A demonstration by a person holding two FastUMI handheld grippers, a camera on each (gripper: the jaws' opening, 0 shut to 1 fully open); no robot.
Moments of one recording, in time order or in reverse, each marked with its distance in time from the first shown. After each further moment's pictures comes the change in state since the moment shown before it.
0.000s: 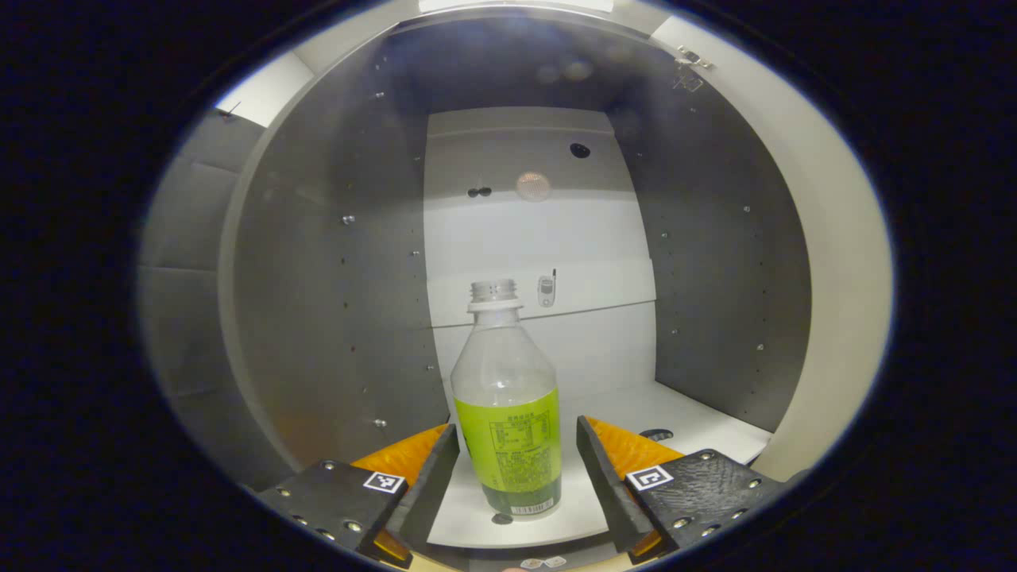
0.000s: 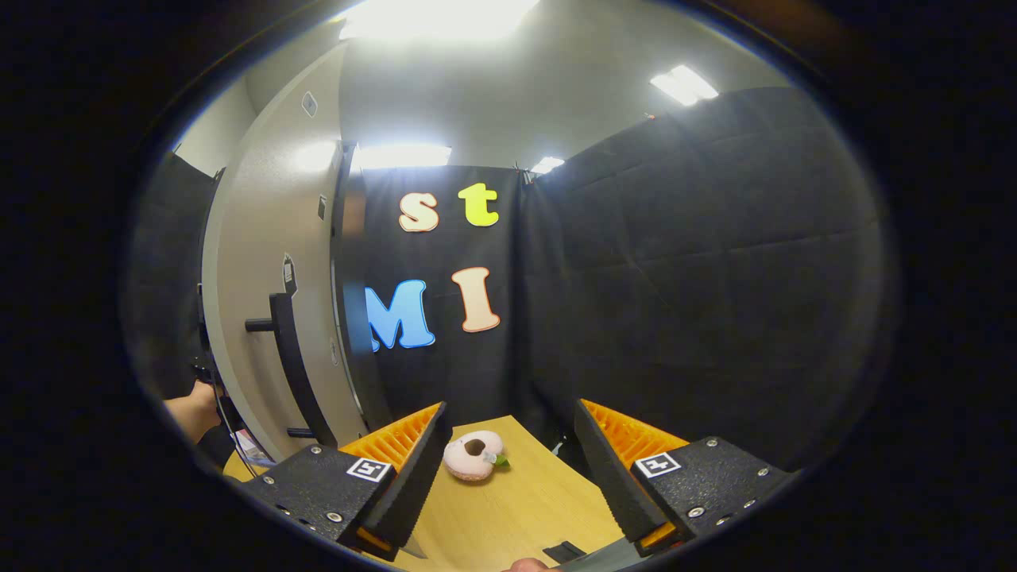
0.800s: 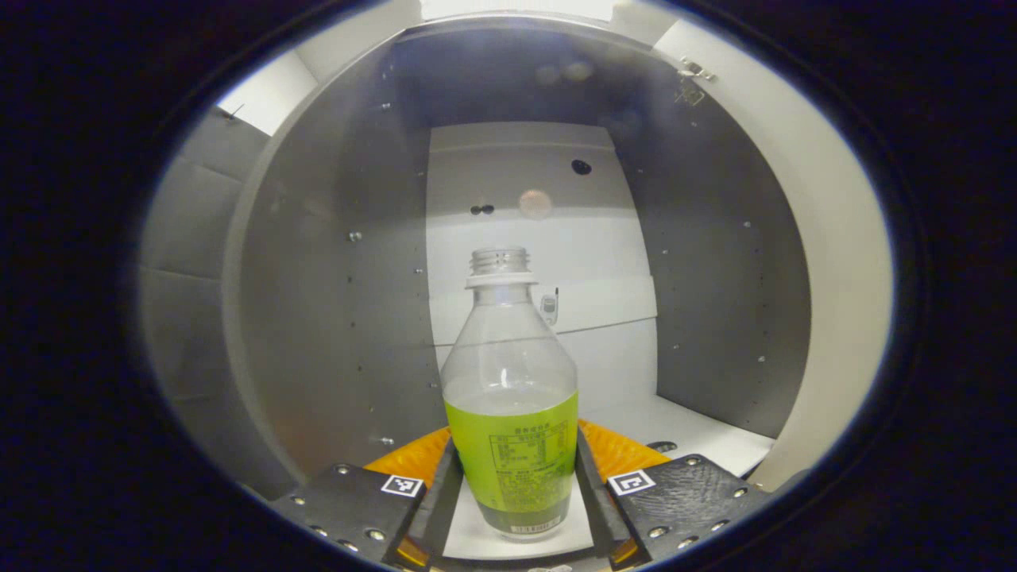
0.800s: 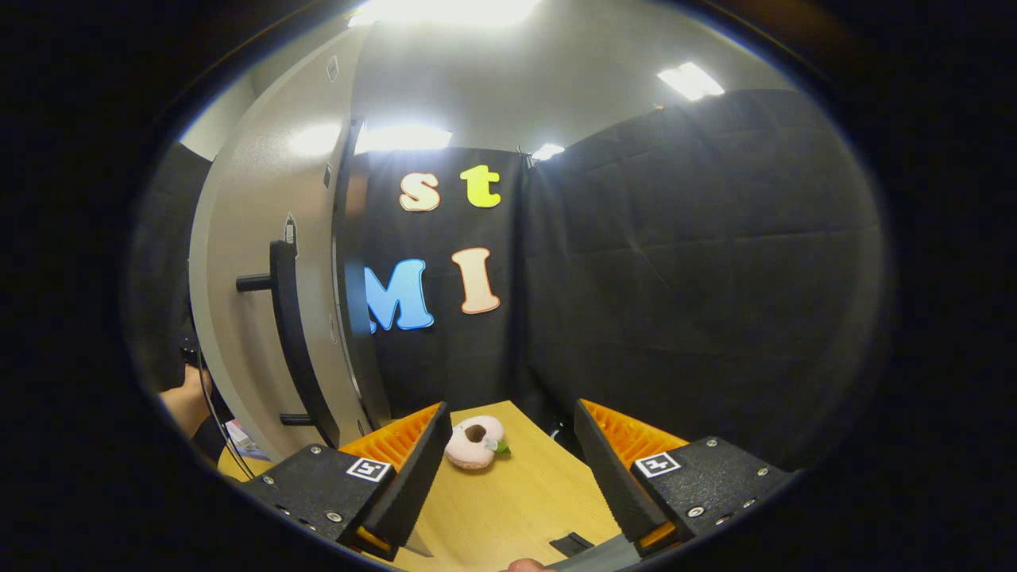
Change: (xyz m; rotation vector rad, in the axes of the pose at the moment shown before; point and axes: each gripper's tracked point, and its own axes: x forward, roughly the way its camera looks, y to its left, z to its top) left arm -0.022 0.005 0.026 -0.018 -0.076 -0.020; right arm 0.018 0.019 -0.020 -0.036 0.027 0.015
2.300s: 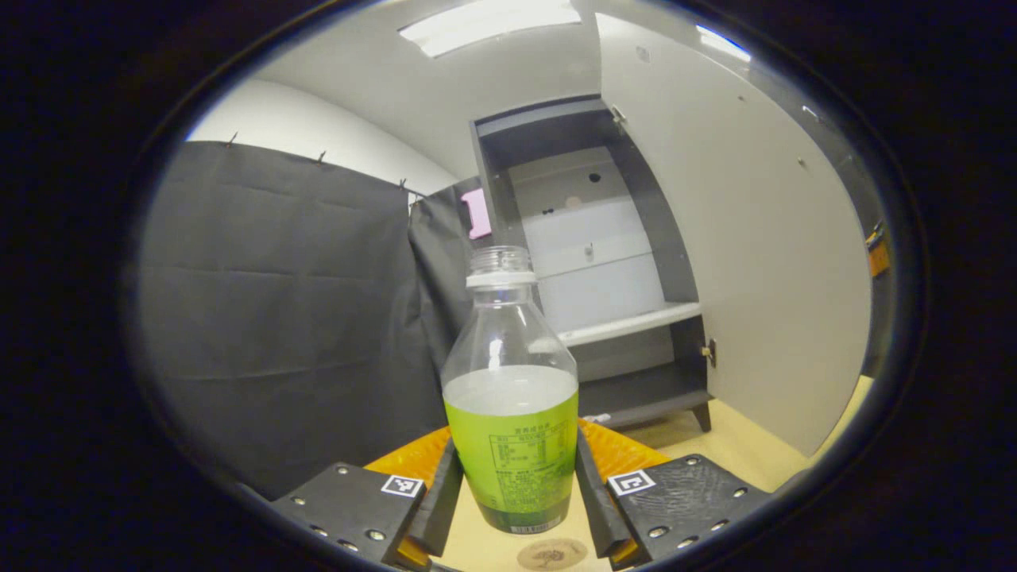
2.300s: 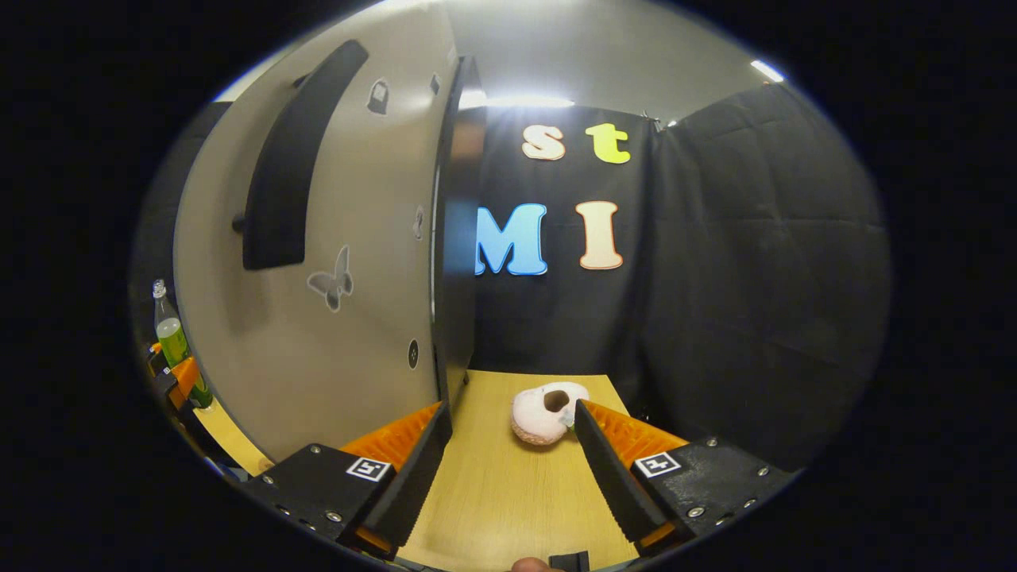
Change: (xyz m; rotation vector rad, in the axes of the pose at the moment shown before) left arm -0.398 -0.024 -0.150 0.125 0.037 0.360; right arm 0.067 0.055 -0.133 -0.209 0.115 0.461
